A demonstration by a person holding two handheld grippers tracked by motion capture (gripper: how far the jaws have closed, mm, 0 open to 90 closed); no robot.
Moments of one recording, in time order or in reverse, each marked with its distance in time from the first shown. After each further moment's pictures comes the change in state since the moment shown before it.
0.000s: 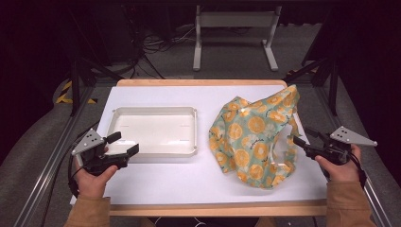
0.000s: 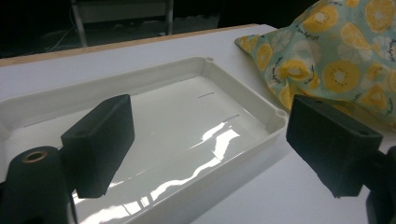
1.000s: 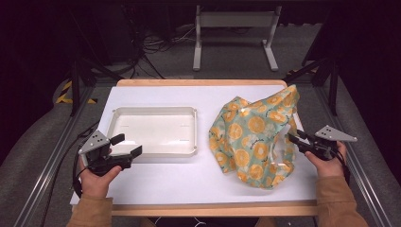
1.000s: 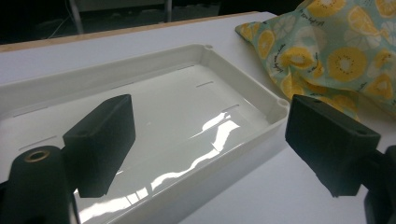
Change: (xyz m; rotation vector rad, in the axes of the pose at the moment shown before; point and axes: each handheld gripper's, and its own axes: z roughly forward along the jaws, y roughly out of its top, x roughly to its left) left arm -0.001 -0.004 0.008 0.033 -0.008 -0.012; right arm -0.008 -0.020 0.032 0.104 -0.055 -0.030
